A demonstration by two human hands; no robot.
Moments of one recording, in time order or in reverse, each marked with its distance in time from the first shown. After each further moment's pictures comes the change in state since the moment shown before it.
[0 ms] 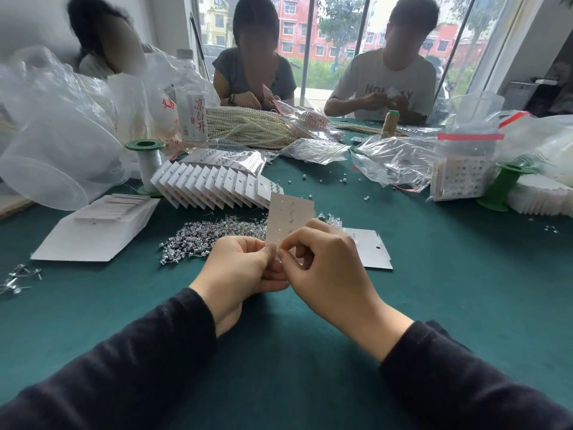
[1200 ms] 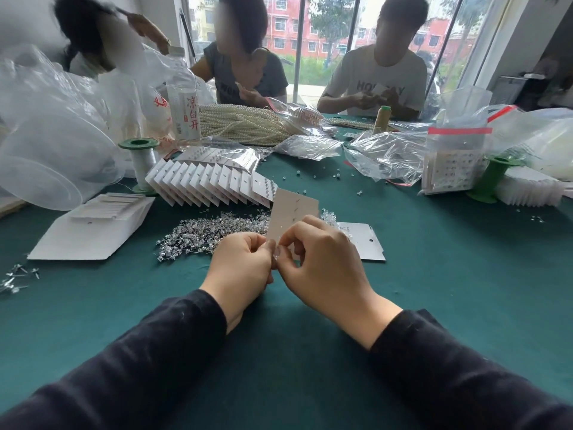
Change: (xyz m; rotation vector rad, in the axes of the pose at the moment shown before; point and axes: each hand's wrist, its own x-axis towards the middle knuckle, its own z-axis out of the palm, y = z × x) left_hand 0.003 -0.011 0.004 0.255 0.073 0.166; right_hand -0.005 -0.004 -0.003 -0.152 -0.013 -0.003
